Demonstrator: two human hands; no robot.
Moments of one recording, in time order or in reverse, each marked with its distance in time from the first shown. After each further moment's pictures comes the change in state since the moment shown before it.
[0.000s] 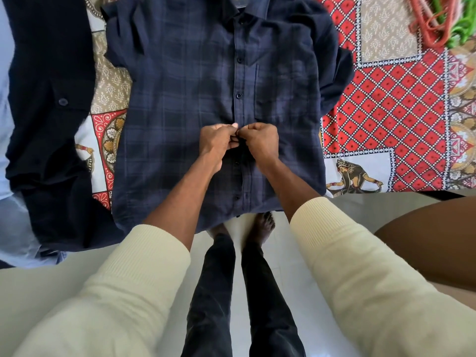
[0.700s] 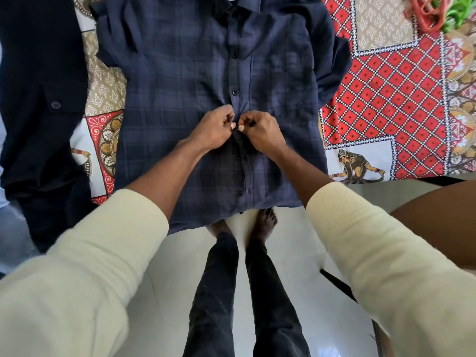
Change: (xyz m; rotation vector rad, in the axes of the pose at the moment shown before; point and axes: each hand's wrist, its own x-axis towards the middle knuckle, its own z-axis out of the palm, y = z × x) left_hand 0.029 0.017 -0.023 0.903 -0.318 0.520; right_hand 0.023 0.004 -0.009 -0.499 -0.132 -0.359
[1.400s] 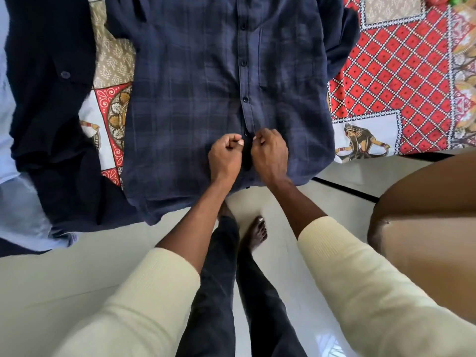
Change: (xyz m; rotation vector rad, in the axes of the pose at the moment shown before) left_hand -0.108 -0.012 0.082 -0.452 0.427 -0.338; right_hand -0.108 0.011 0.047 -0.164 0.329 0.104
